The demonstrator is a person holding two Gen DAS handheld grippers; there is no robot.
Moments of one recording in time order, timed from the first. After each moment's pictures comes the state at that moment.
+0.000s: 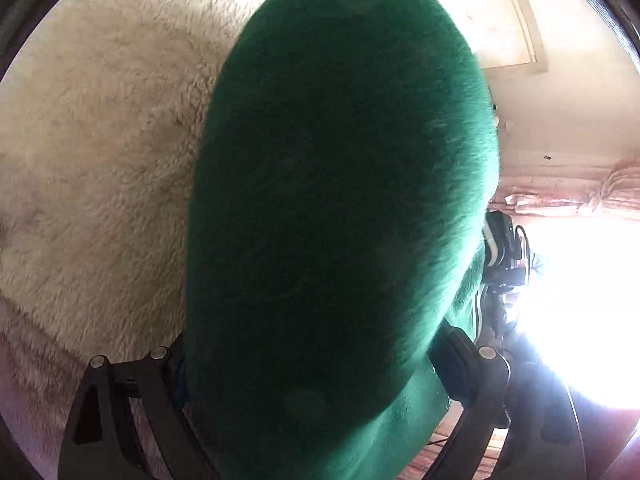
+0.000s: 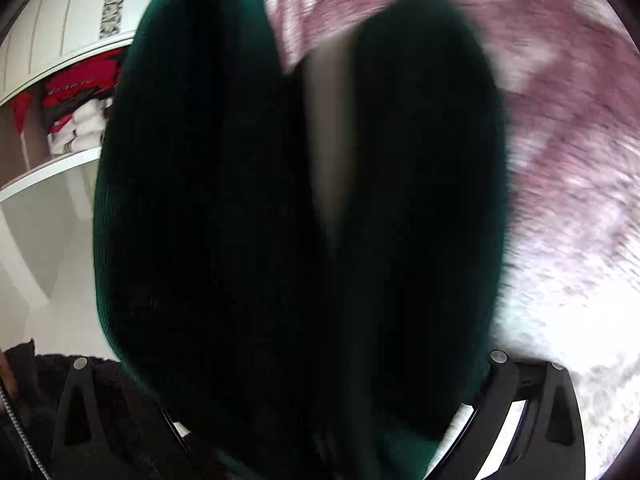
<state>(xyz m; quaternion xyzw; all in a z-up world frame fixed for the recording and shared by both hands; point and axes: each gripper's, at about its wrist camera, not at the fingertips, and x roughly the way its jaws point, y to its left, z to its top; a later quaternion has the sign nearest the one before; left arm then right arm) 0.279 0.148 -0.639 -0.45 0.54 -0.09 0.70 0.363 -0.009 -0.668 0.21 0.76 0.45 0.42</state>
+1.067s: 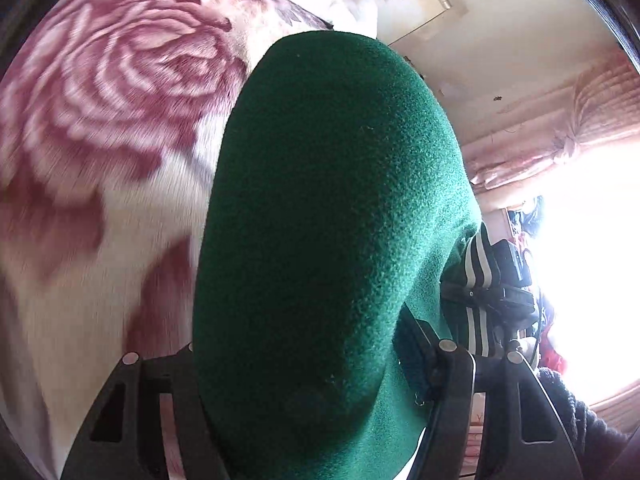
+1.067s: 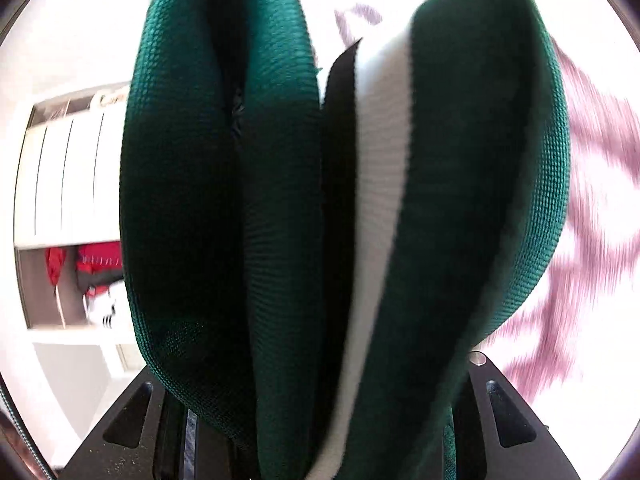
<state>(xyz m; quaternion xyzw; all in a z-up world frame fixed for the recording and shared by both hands) 0.676 0.171 -0.542 -0.29 0.53 -0.25 0.76 0.604 -0.085 -0.595 0.41 0.63 0.29 0.59</state>
